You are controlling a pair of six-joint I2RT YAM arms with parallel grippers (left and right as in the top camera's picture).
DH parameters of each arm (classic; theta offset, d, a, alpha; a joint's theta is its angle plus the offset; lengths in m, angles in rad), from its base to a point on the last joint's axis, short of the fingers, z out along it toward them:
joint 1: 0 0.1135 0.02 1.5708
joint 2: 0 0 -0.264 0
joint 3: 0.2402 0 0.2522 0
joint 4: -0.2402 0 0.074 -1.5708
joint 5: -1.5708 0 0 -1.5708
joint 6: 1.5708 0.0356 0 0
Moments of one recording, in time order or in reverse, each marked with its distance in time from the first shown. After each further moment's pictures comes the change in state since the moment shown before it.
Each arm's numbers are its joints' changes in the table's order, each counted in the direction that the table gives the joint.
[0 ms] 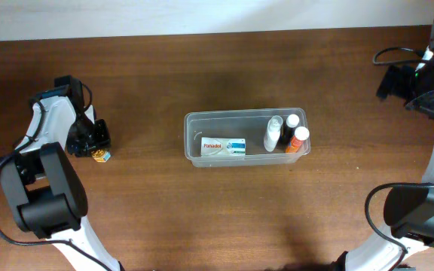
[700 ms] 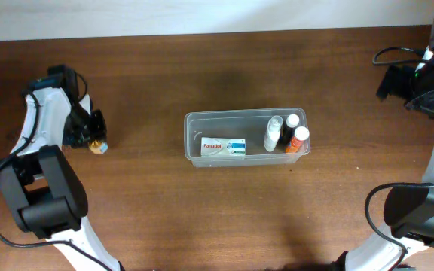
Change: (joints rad) left arm -0.008 0.005 0.146 -0.117 -0.031 0.027; right arm 0.000 0.000 0.000 0.000 0.000 0.000
